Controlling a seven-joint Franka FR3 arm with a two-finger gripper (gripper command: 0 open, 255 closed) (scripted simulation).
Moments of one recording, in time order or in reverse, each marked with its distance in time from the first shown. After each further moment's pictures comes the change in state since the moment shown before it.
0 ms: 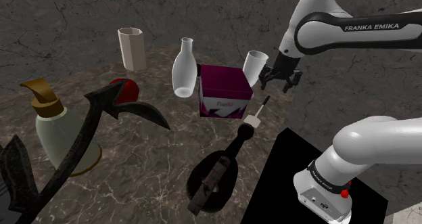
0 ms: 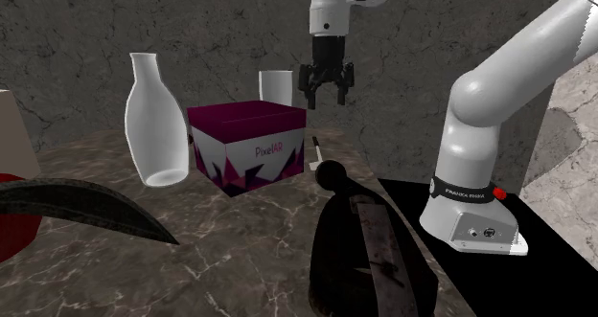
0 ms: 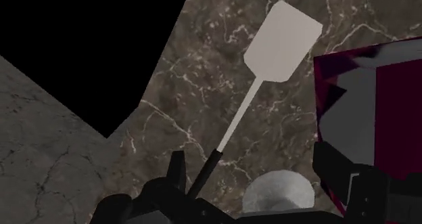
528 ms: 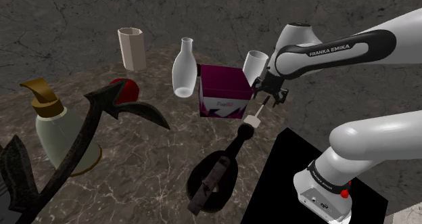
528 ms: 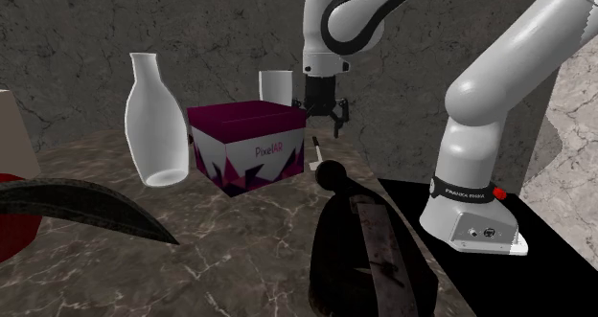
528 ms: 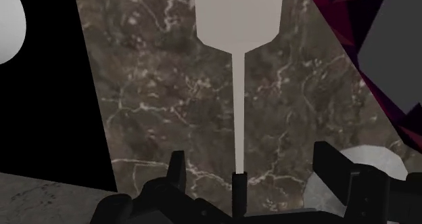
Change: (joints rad) arm -0.152 0.148 0.167 -0.118 0.073 0.303 0.461
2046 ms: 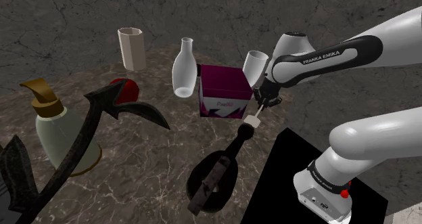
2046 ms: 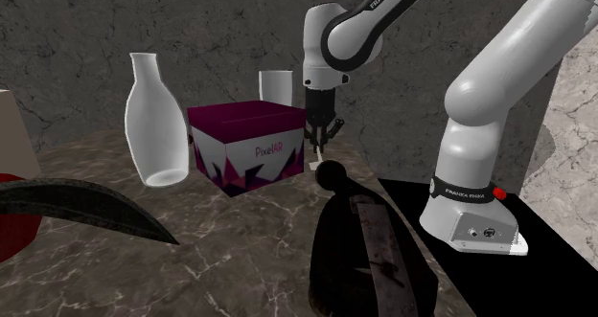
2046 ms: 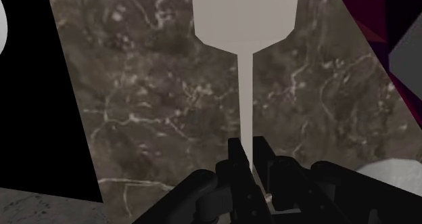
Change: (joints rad) arm -0.013 0.063 0.022 -0.041 0.003 0.106 0.015
